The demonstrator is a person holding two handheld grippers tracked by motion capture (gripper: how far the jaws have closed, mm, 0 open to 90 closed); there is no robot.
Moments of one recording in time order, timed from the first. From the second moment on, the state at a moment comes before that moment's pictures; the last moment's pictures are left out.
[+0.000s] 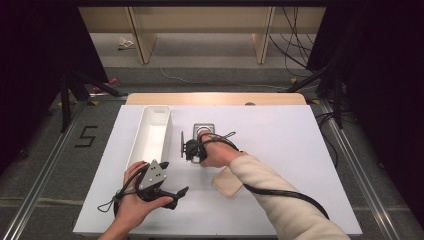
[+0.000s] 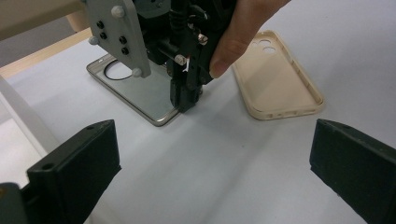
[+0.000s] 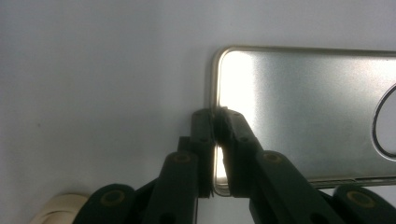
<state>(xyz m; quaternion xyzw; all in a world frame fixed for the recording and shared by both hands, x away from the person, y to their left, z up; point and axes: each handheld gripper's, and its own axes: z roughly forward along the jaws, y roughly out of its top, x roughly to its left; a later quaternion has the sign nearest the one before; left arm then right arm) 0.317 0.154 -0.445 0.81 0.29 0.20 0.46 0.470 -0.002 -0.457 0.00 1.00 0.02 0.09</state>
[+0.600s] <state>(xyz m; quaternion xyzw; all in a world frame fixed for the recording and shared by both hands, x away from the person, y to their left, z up) 0.317 0.154 -0.445 0.81 0.29 0.20 0.46 0.469 -0.002 -0.457 0.00 1.00 0.02 0.09</state>
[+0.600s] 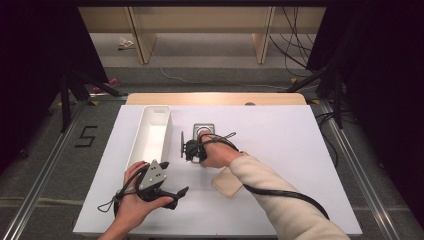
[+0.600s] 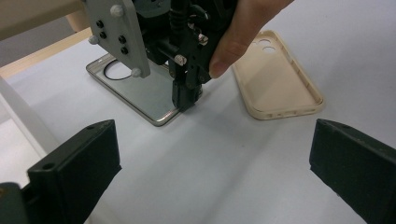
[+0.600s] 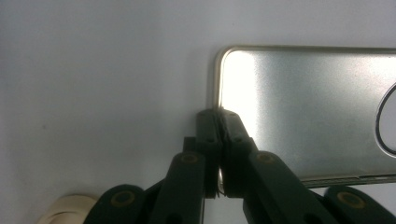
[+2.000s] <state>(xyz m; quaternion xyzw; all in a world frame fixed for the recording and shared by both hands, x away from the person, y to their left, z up) 0.318 0.153 -0.447 0.81 0.29 0.20 0.46 0.460 -0.054 -0.420 0.05 0.97 0.21 0.09</state>
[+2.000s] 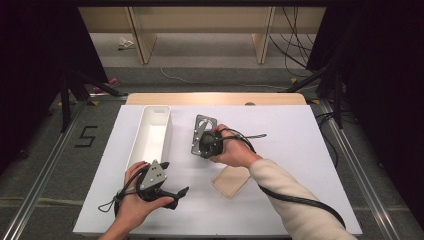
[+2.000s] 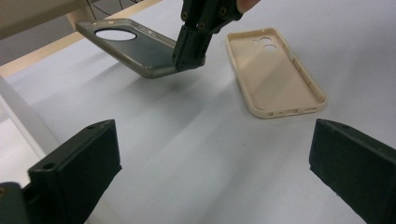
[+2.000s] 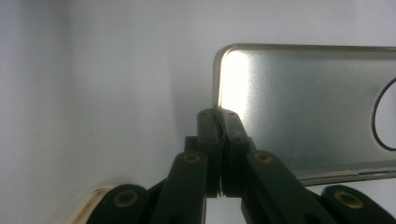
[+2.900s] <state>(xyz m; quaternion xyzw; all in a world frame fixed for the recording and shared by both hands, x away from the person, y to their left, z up) 0.323 0.150 -0.441 0.80 0.31 0.20 0.47 0.423 -0.130 -0.402 0.08 0.93 0.36 0.10</state>
